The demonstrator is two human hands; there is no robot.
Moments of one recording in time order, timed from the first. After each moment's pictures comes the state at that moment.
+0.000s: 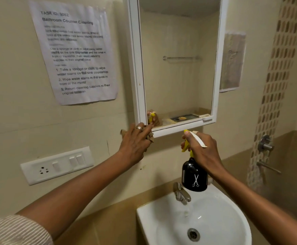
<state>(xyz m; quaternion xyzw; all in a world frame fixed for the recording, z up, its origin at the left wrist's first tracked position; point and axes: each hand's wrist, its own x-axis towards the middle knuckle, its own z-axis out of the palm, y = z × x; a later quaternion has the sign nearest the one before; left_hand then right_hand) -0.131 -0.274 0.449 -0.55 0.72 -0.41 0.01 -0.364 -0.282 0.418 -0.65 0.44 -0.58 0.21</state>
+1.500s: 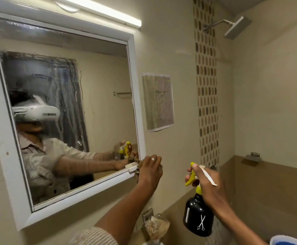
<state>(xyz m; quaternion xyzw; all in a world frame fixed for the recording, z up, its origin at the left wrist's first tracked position) -0.443 -0.513 0.434 -0.48 0.75 -0.45 0.02 -0.621 -0.406 0.411 -0.53 0.46 -0.68 0.22</state>
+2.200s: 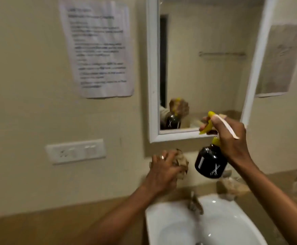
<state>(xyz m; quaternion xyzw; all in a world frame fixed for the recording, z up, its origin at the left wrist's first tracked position) -0.192 -0.290 0.353 -0.57 0.76 -0.22 -0.20 -0.390 -0.355 0.458 -0.68 0.25 -0.63 0.29</state>
